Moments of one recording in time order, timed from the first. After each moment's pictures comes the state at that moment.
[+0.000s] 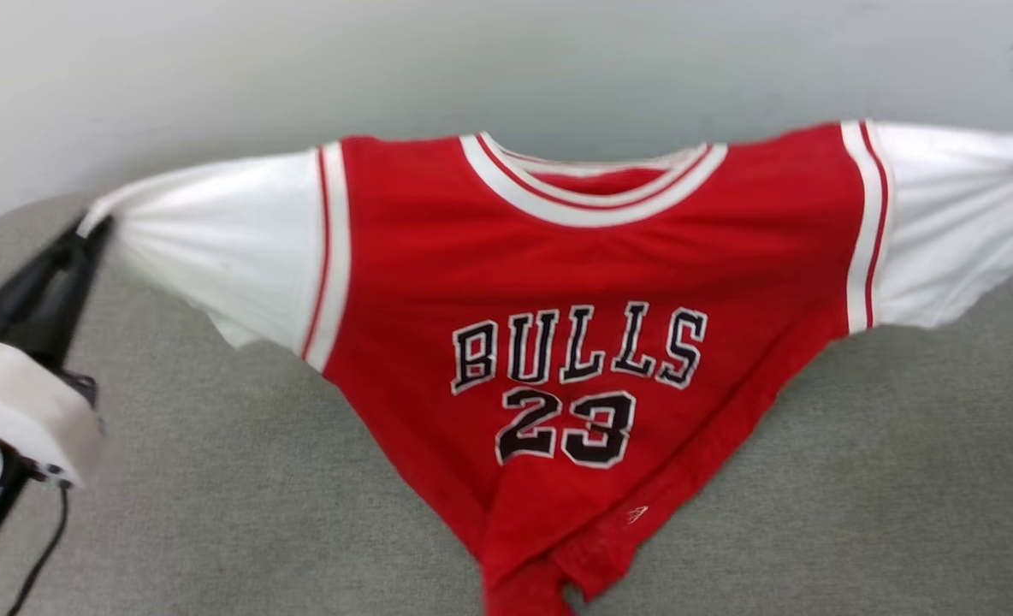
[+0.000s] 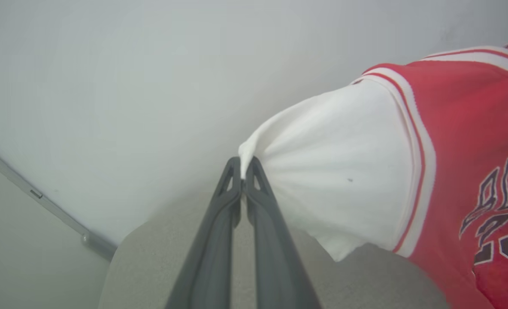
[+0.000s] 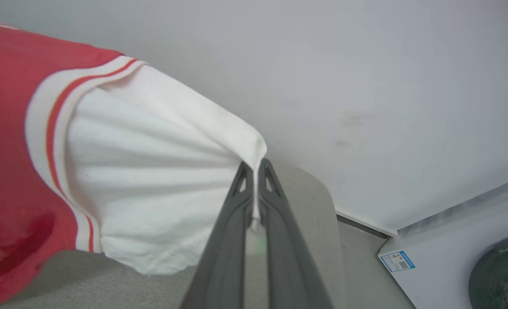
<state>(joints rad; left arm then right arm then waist) -0.25 0.96 -0.23 -0.37 -0.71 0.17 0.23 -0.45 -0.65 0.10 -0.10 0.37 0.13 0.61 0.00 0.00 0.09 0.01</state>
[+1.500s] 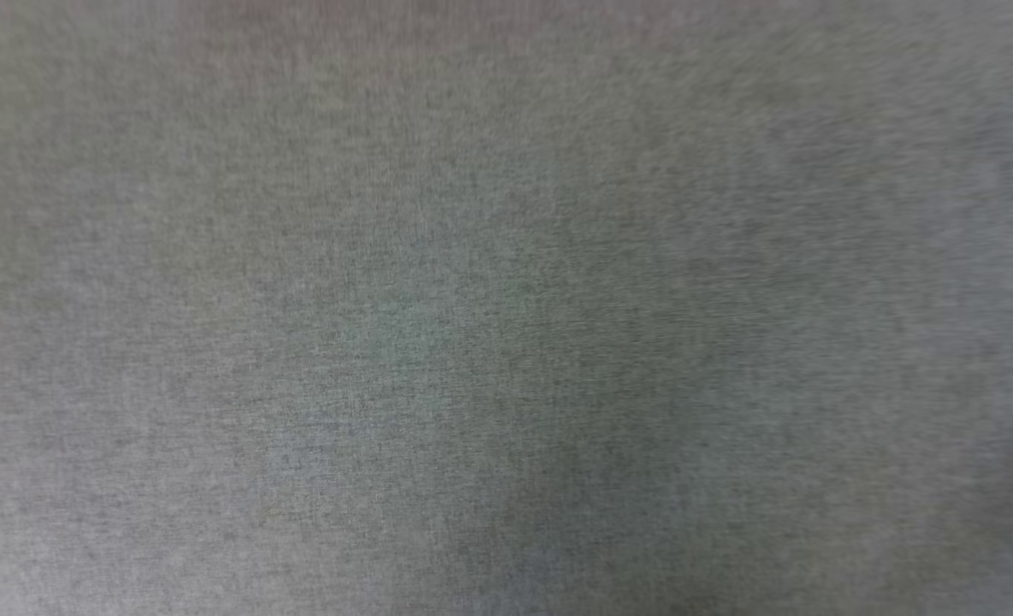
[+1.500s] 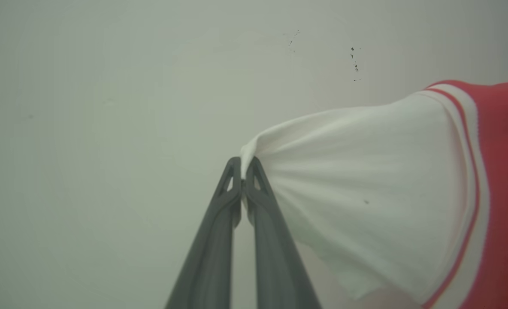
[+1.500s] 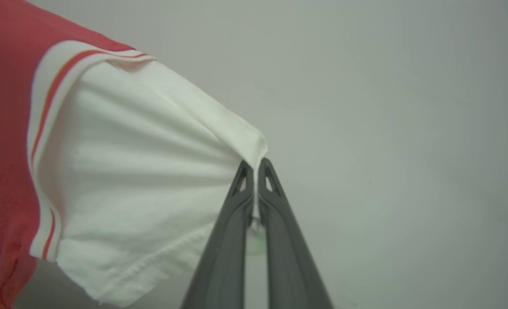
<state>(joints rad) -1.56 0.77 -0.29 0.30 -0.54 0.04 -0.01 -1.57 -0.64 0.26 0.30 0.27 0.13 0.21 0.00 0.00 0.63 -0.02</state>
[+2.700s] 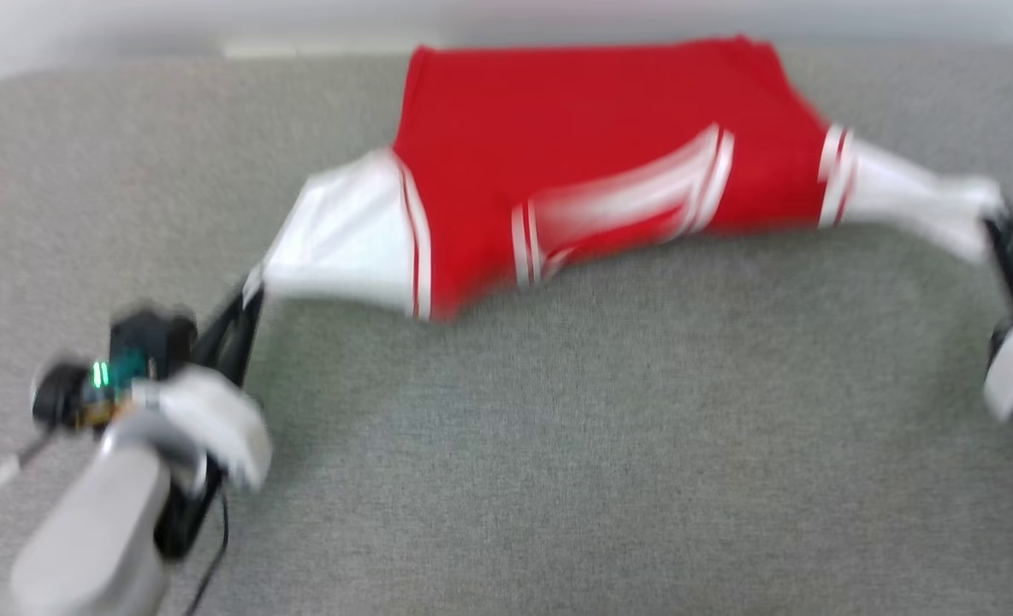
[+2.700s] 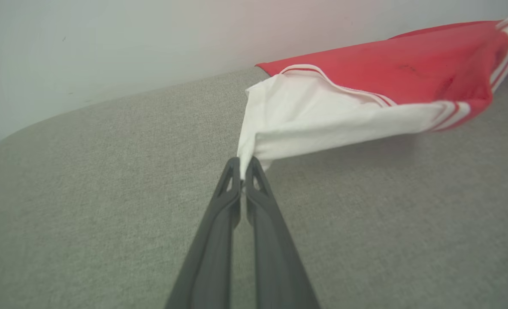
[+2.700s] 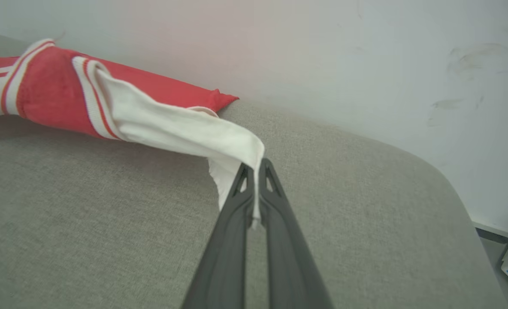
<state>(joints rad) -0.51 0.52 -0.51 0.49 -0.57 -0.02 -0.24 -0.56 -0.60 0.32 0.50 0.45 0.13 -0.10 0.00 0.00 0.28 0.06</state>
